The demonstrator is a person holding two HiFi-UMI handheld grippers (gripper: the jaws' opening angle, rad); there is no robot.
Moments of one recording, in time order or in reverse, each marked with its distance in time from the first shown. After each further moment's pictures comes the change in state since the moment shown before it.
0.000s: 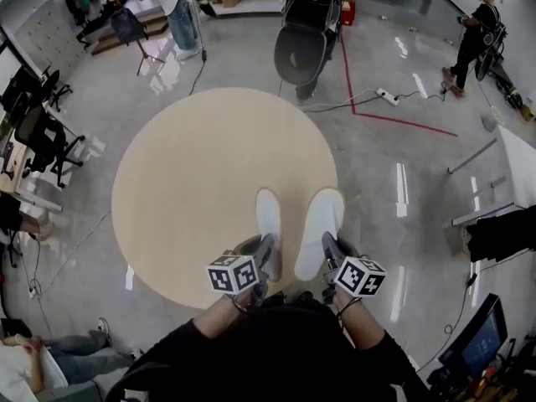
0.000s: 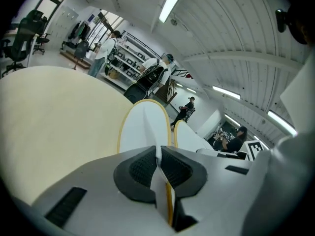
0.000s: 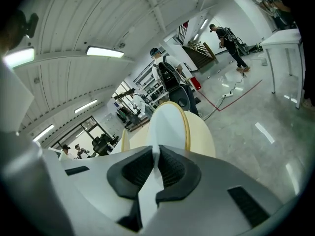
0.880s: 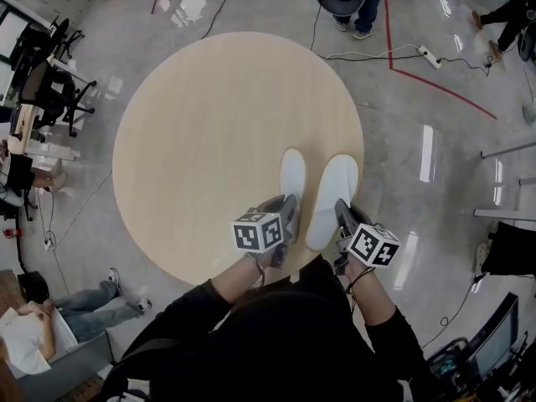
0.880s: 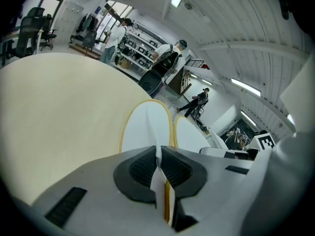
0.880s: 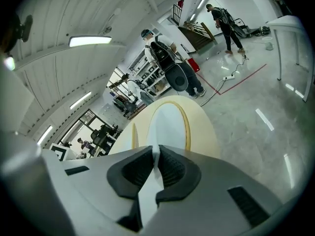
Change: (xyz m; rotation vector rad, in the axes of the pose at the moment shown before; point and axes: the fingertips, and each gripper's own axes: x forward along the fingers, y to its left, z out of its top) left arm 0.160 0.078 0.030 -0.104 0.140 0.152; right arm 0.157 -0.078 0.025 0.071 0.227 -0.001
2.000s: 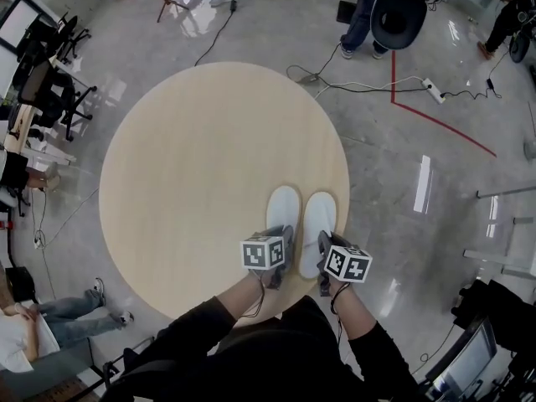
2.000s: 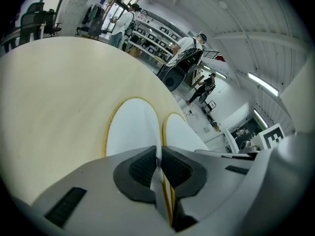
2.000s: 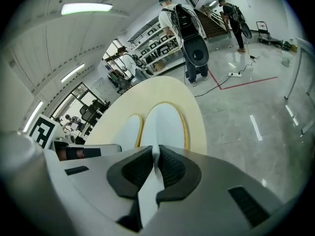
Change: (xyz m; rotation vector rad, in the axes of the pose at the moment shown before) left arm 0.127 0.045 0.007 -0.066 0.117 0.101; right arm 0.115 -0.083 0.004 -0.149 0.250 -0.095
